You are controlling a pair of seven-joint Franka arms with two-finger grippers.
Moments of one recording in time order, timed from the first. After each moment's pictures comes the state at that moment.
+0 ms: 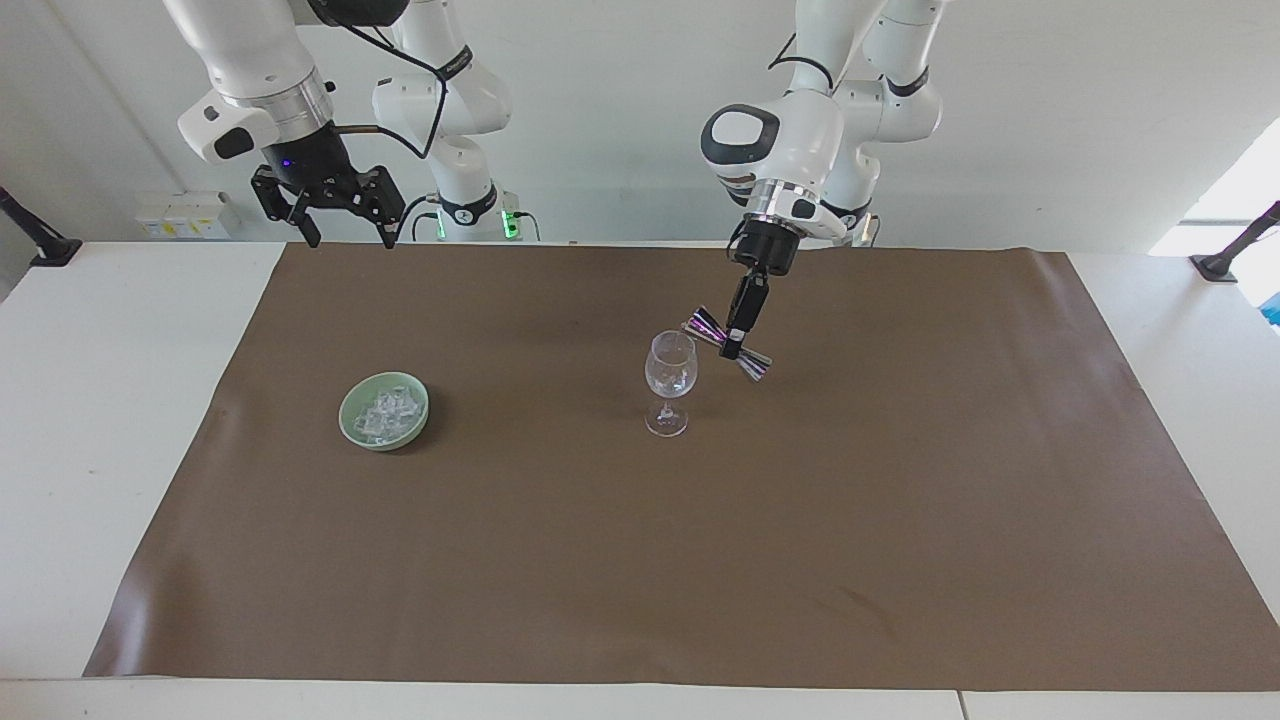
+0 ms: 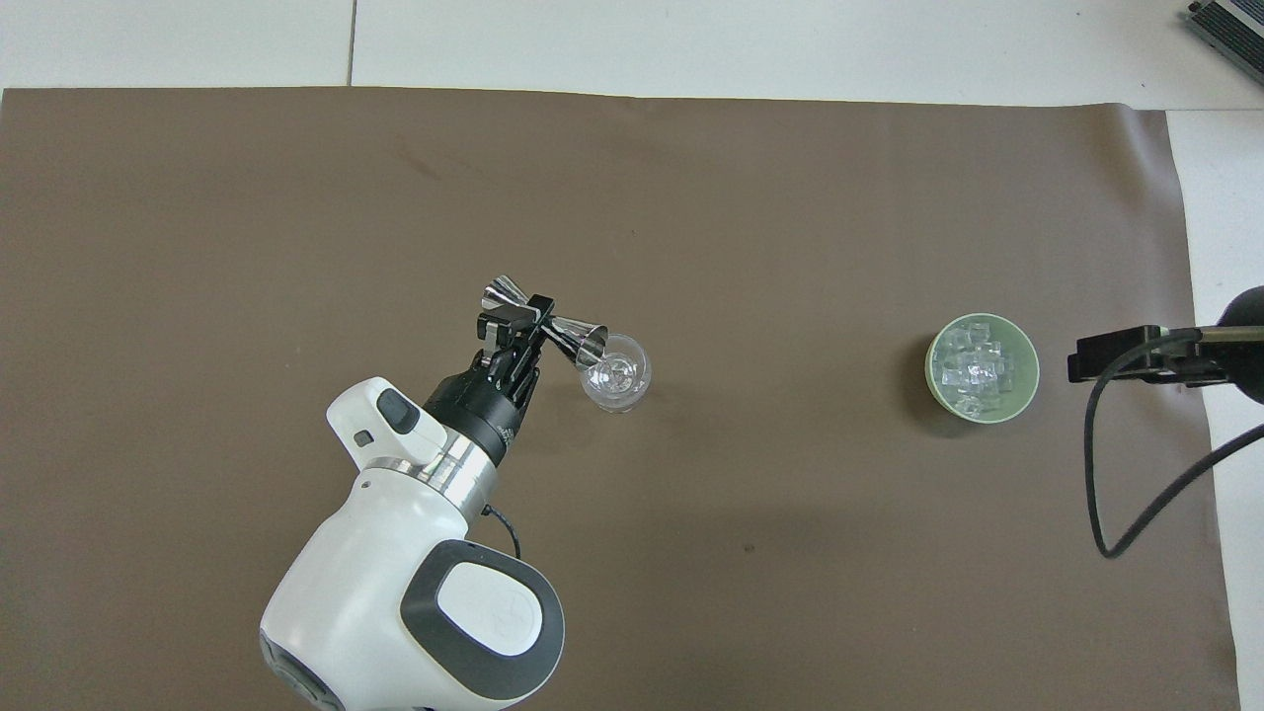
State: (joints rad) left arm -0.09 0.03 -0.75 -2.16 -1.50 3.45 -0.44; right arm 0.05 -0.13 -0.03 -1.68 0.02 1.56 0.07
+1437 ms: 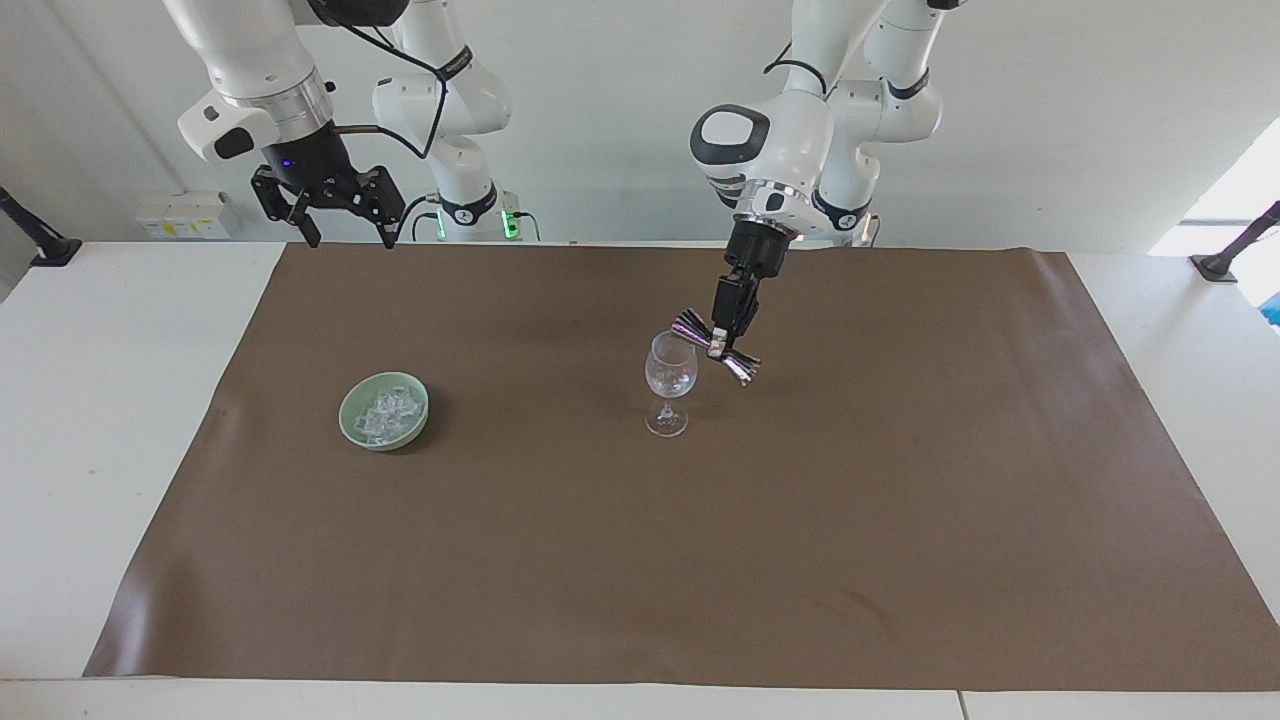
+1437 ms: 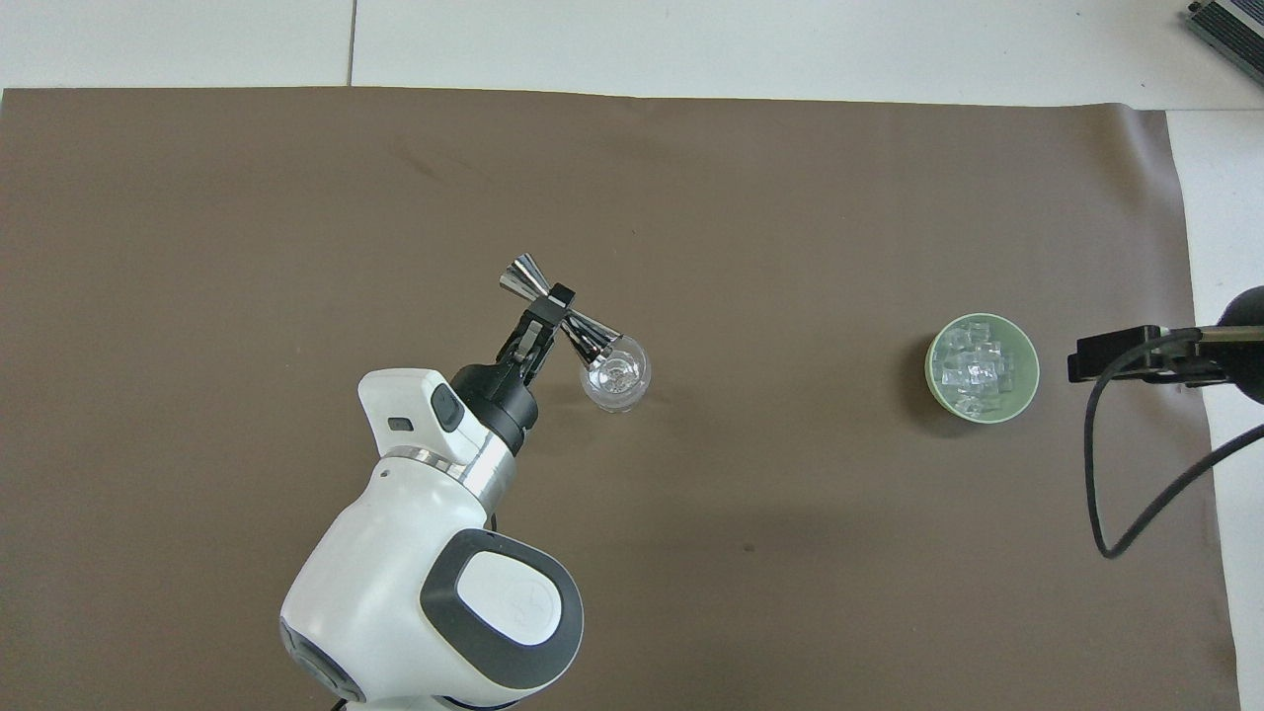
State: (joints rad) left arm -0.10 0.07 -0.75 -2.11 -1.48 3.47 -0.09; right arm 0.05 -0.13 -0.03 -1.68 0.02 1.56 0.07
